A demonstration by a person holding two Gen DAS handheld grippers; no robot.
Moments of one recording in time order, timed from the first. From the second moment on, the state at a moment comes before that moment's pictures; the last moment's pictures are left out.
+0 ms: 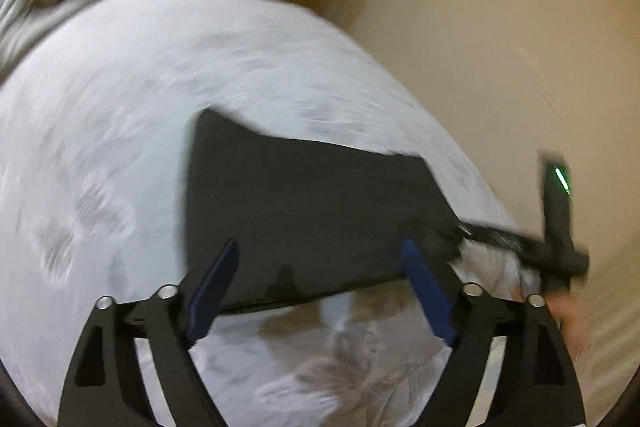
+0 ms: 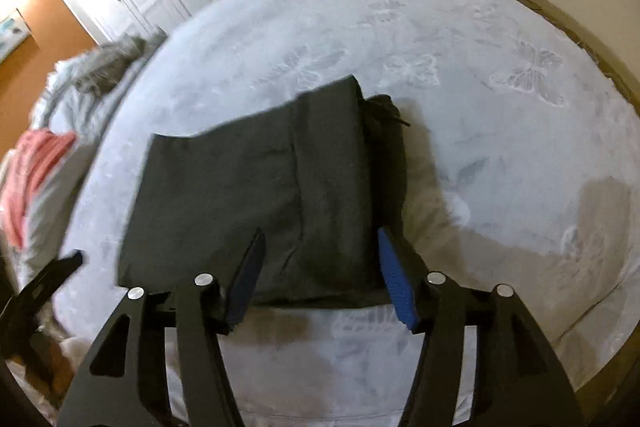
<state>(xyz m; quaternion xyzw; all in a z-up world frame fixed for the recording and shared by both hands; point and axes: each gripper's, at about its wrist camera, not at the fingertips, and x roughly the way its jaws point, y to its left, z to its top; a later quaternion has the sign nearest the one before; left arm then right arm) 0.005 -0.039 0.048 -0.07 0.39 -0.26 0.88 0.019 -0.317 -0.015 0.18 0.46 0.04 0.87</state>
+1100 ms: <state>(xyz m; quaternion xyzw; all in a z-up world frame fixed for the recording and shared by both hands) 0.005 -0.190 -0.018 0.10 0.40 -0.32 0.85 0.049 -0.353 -0.044 0.26 0.55 0.17 0.77</state>
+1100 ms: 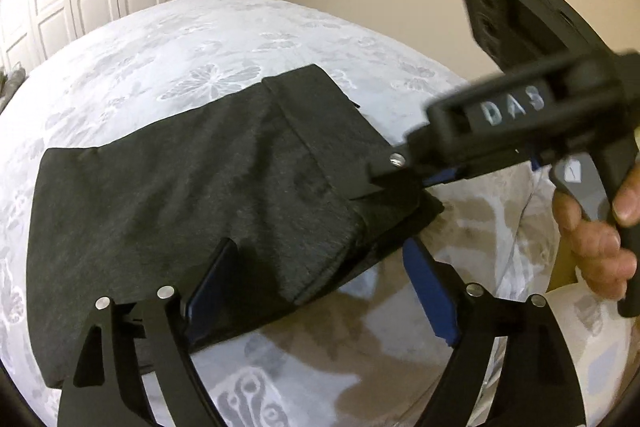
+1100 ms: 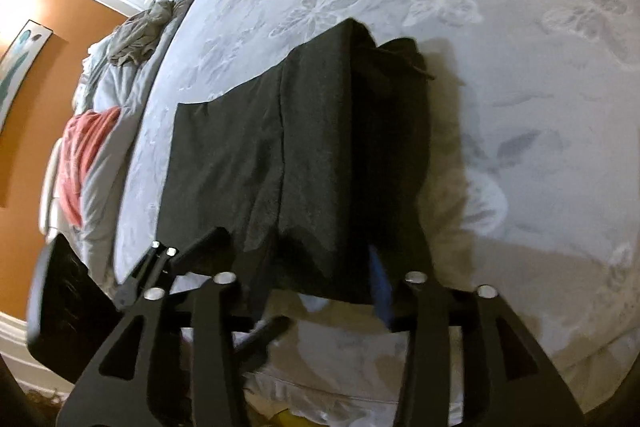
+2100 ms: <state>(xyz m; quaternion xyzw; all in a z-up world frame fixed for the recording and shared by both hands) 0.033 -0.006 0.128 -0.17 0.29 -0.23 0.92 0.018 -0.237 0.015 0.03 0.46 0.17 0.87</state>
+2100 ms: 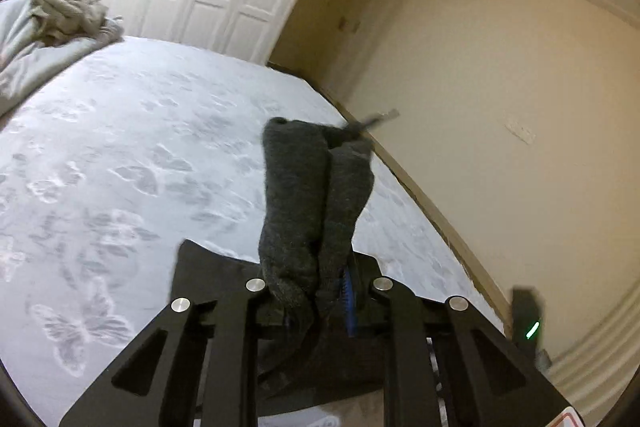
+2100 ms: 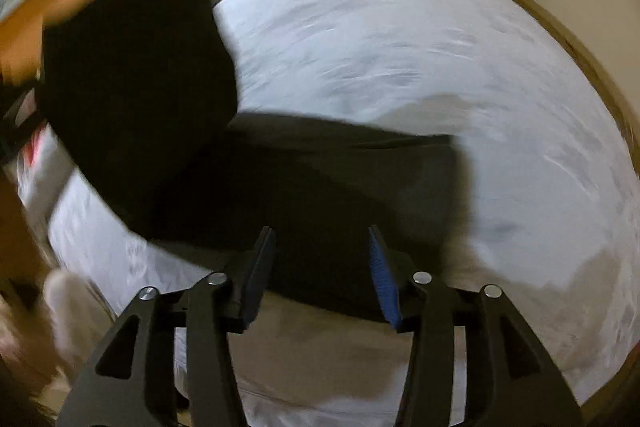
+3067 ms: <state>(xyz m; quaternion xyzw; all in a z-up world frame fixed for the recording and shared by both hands) 0.027 0.058 0.115 -0.23 0.28 -0.23 0.90 0.010 -0.431 0.039 0.34 0.33 0.06 0.88</state>
